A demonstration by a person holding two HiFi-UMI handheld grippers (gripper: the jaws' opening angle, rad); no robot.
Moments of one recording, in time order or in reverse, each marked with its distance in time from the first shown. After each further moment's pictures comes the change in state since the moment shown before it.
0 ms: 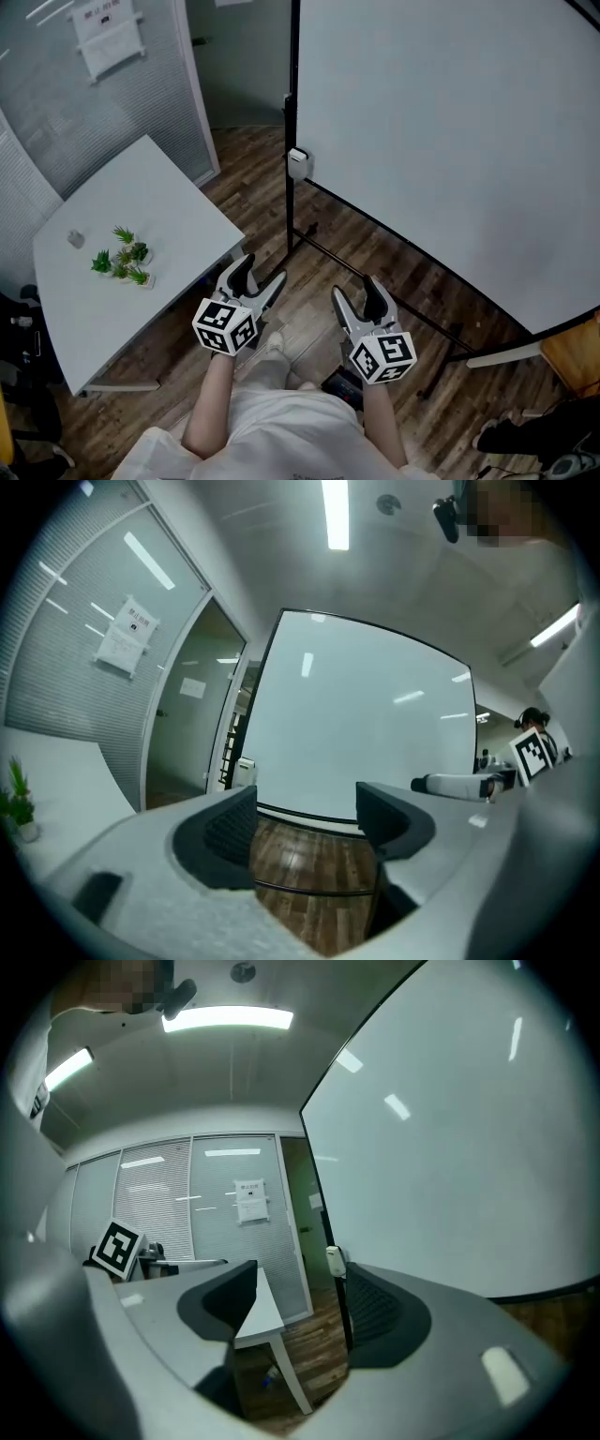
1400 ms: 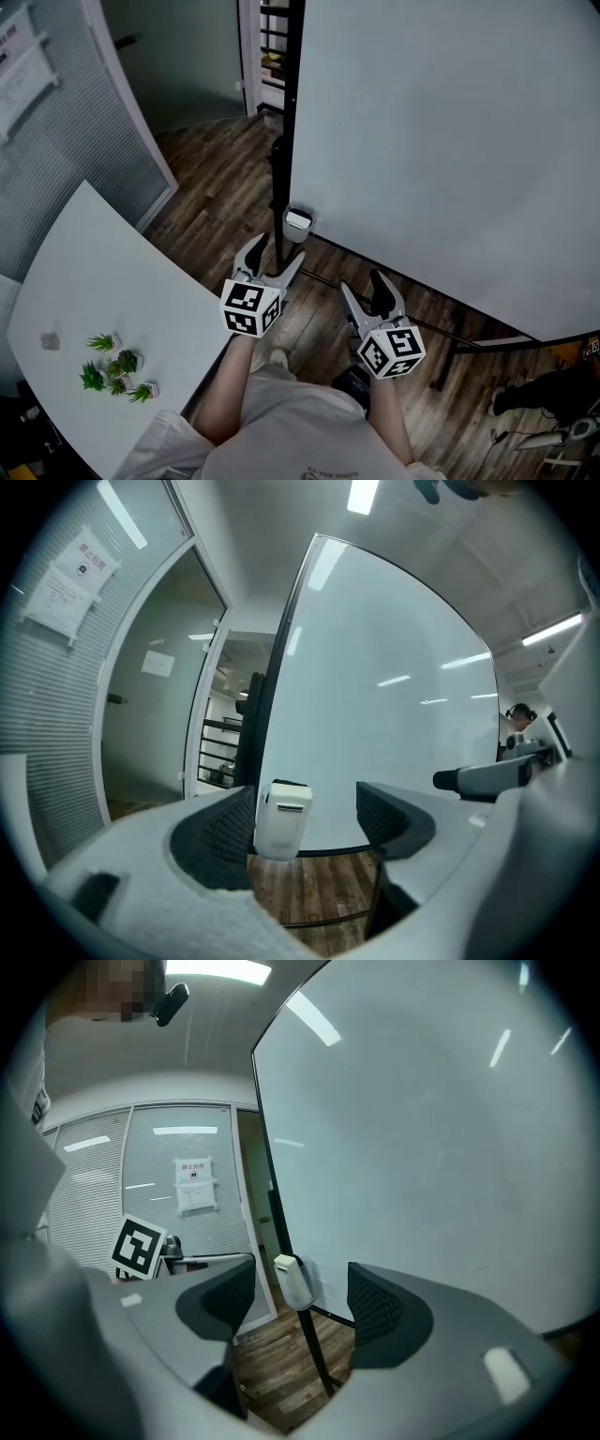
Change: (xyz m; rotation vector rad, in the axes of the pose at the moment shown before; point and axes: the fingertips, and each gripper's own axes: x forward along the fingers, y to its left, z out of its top) left arm 0.287 0.196 0.034 0.062 0.112 -0.158; right arm 0.273 -0.108 0.007 0.041 0.064 -0.243
